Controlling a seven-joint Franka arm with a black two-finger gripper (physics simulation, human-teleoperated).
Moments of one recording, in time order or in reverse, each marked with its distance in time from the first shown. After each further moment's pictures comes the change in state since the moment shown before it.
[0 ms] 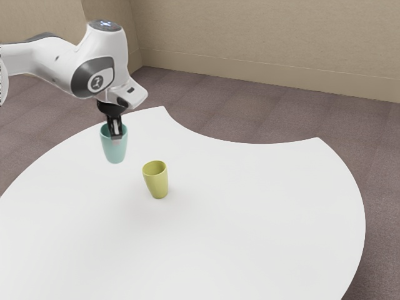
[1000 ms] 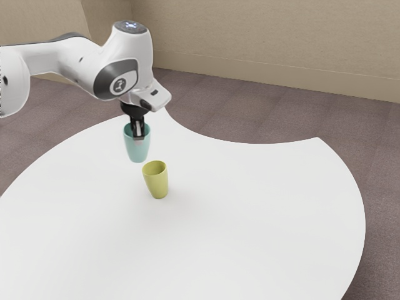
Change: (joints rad) arm -0.079 0.066 0.000 0.067 -0.001 0.011 -0.006
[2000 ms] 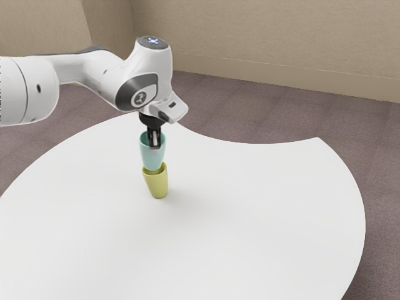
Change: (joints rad) arm -0.024 0.125 0.000 0.061 -0.006 0.041 -0.003
